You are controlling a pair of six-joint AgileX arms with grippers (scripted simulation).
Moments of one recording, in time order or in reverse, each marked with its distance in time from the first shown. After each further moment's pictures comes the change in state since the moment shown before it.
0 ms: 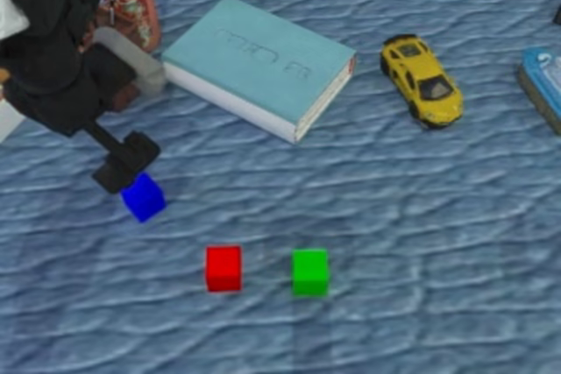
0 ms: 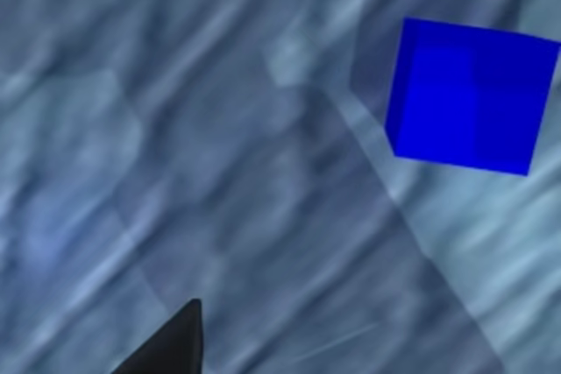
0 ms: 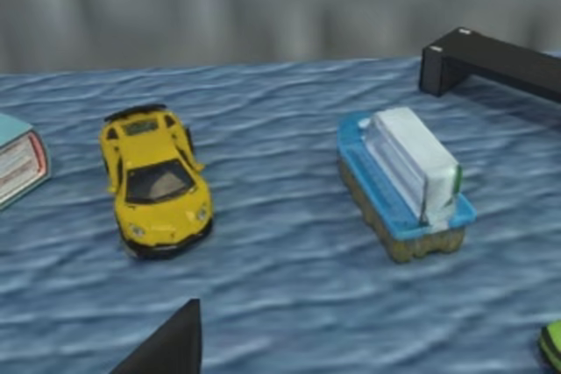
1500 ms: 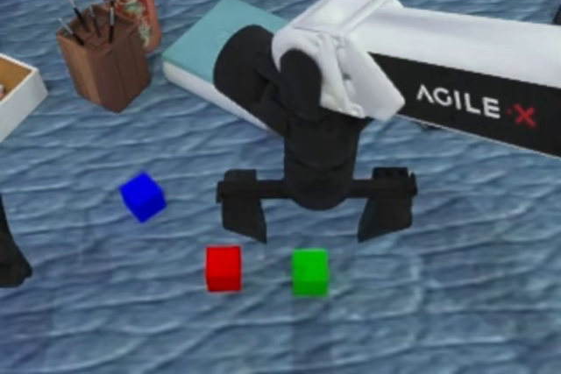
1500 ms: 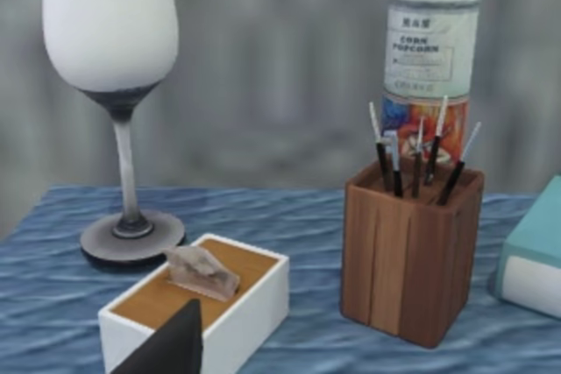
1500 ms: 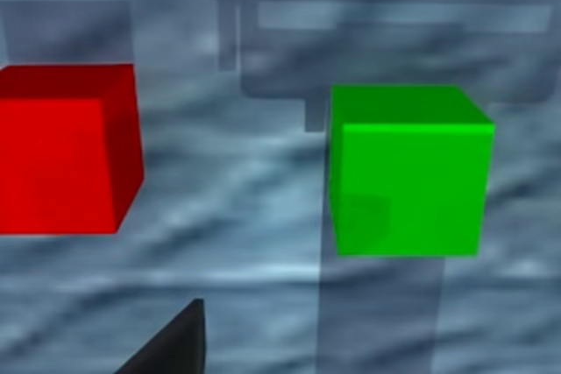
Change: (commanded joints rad) left arm 0.266 -1.800 -1.341 0.951 0.002 -0.509; right arm 0.722 1.882 1.527 -0.974 -0.074 0.749
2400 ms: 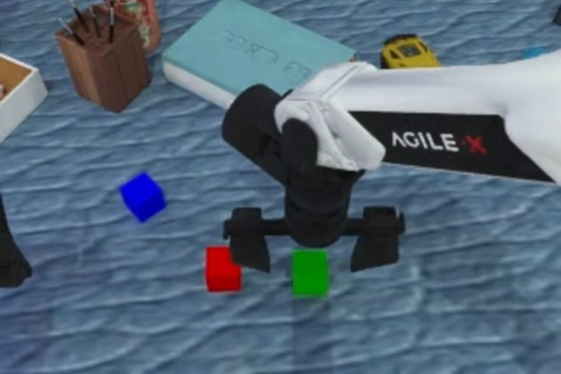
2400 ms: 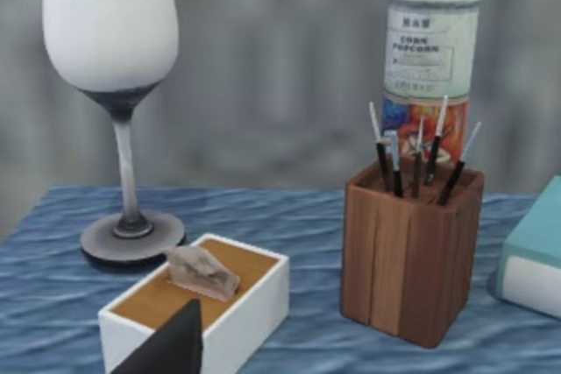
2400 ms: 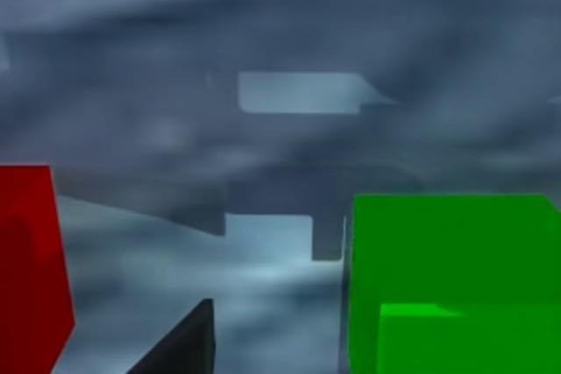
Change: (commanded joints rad) left arm 0.000 0.000 0.000 0.000 0.000 0.000; right arm -0.003 0.076 -0.161 0.239 0.001 0.001
